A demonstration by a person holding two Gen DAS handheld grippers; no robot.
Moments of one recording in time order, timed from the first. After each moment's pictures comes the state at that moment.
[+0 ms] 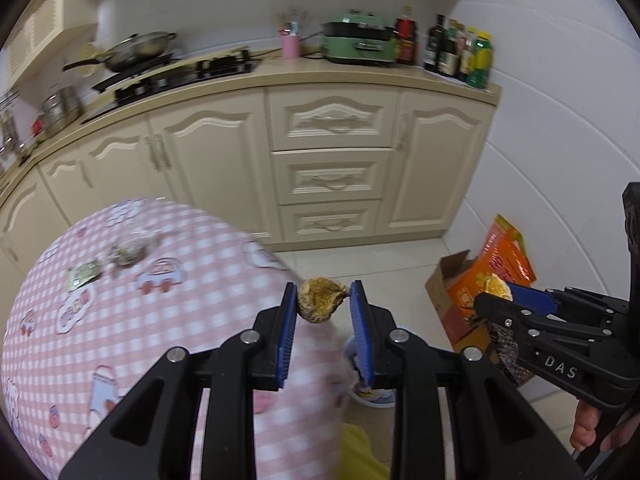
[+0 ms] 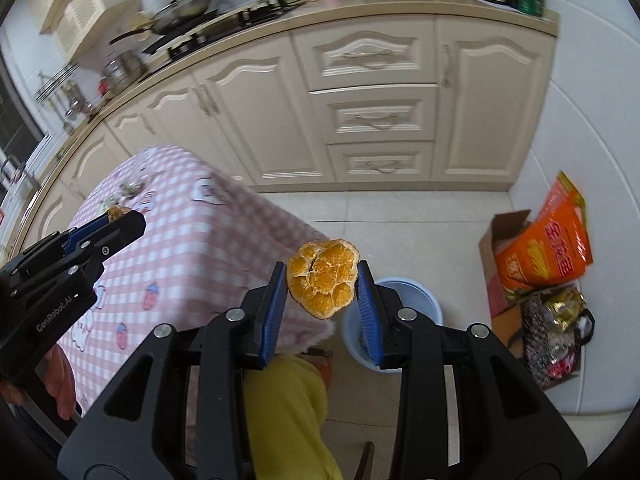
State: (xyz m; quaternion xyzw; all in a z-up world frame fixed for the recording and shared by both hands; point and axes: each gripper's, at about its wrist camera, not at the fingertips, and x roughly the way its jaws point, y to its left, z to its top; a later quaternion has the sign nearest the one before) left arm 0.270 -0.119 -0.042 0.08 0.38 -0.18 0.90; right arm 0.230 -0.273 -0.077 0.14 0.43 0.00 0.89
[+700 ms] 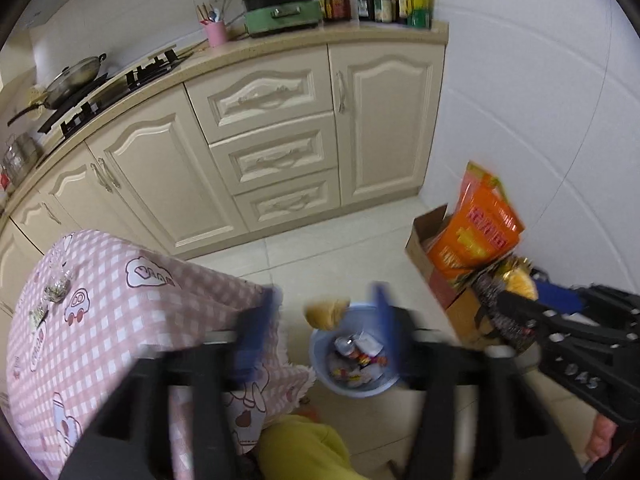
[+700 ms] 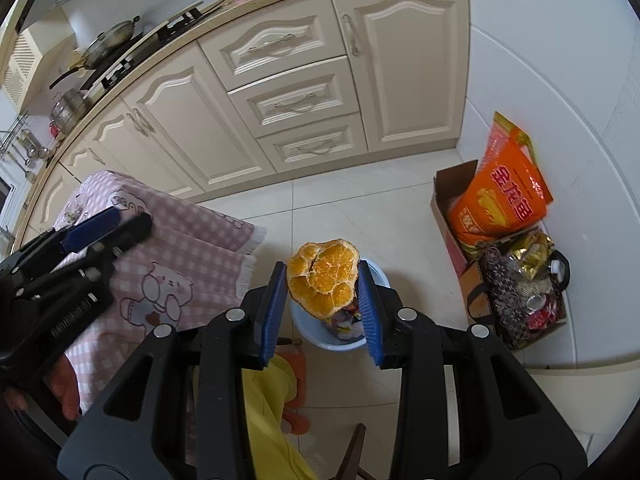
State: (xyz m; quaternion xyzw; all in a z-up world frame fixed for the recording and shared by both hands) left arm 0.261 -0.243 -0.081 0.17 0.41 -0.22 0.87; right arm 0.186 -0.369 -0.113 0.20 0.44 -0.08 0.87
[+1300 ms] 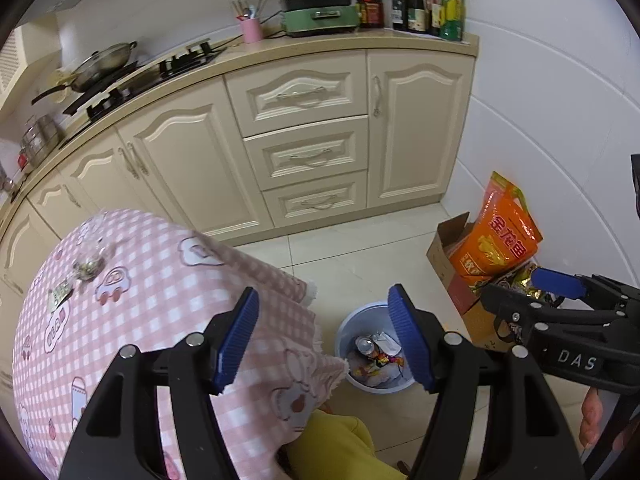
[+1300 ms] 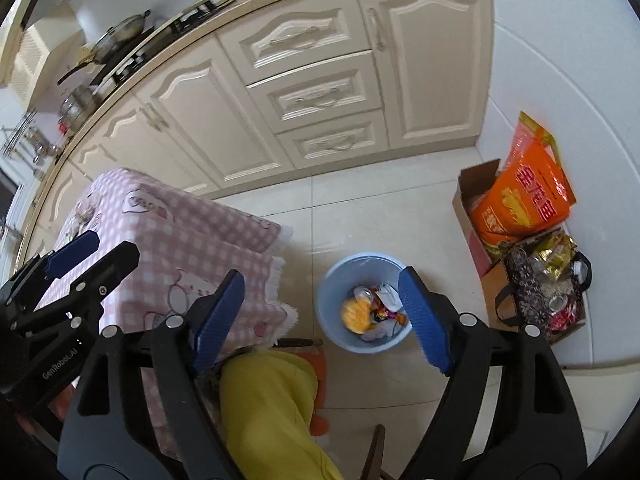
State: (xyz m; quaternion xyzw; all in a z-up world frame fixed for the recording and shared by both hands) left arm 0.269 -0.179 -0.070 0.14 0.40 -0.18 0.89; right arm 0.218 -0.331 -0.113 0.20 0.45 -0.05 0.87
